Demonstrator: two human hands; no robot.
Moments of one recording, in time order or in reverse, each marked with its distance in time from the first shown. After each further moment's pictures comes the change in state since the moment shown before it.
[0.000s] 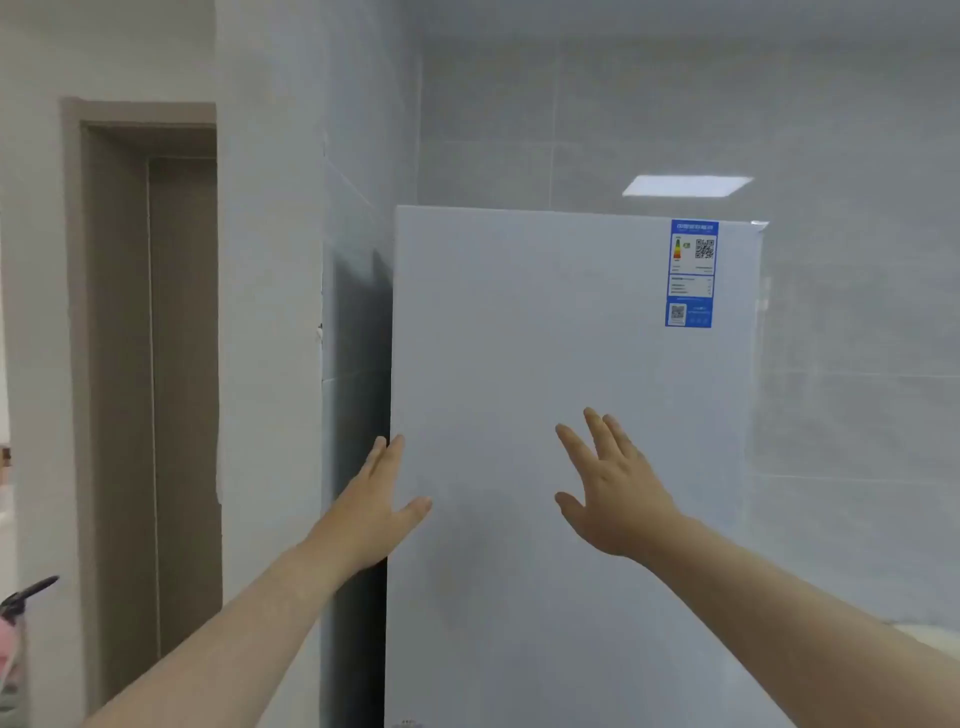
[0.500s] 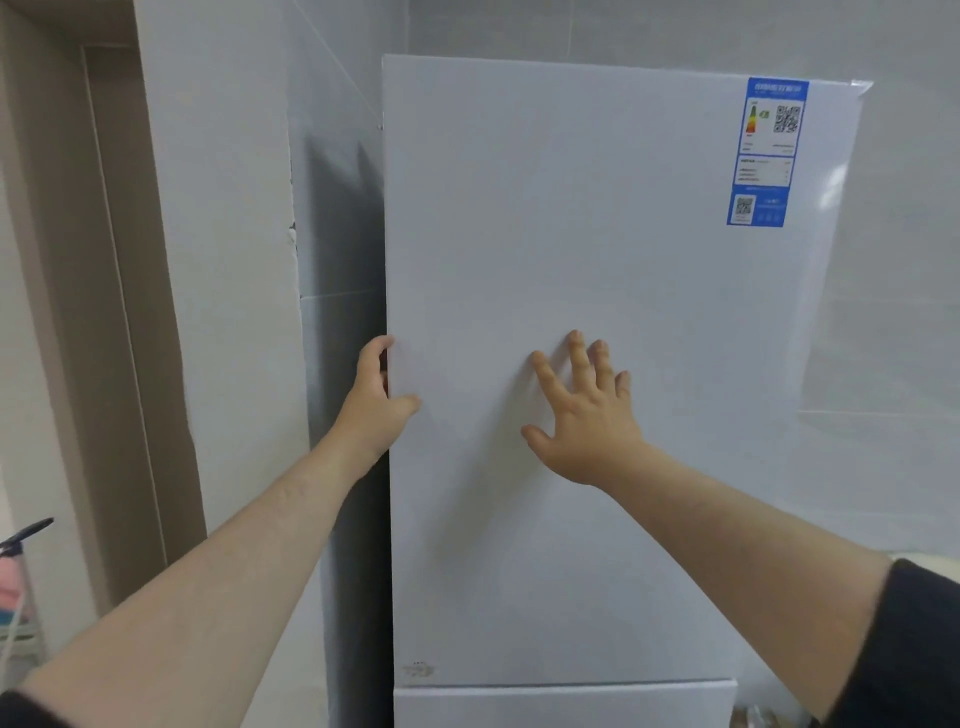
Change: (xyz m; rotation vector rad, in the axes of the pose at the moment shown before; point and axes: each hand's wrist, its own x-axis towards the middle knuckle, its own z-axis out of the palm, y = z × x) left_hand 0.076 -0.032 0.025 -0.587 0.127 -0.052; right_hand 0.063 -0.019 0.090 -0.086 0.050 0.048
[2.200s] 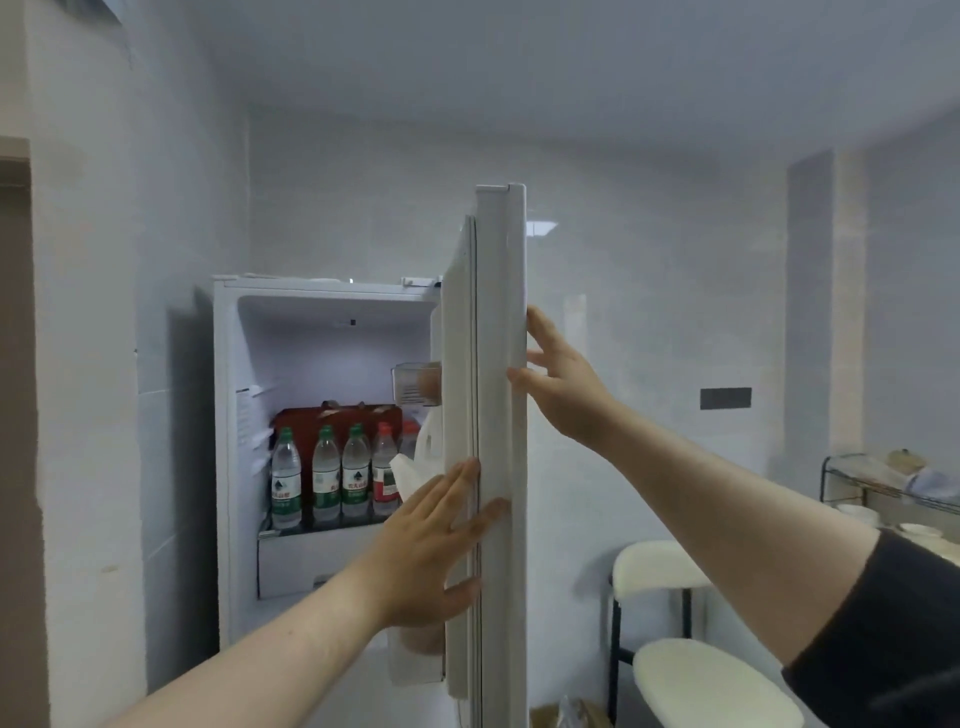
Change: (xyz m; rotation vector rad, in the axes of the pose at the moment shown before) left_hand -0.345 0.243 0.227 1.013 -0.279 1.101; right_hand -0.280 0.177 -0.393 0.870 0.199 -0.020
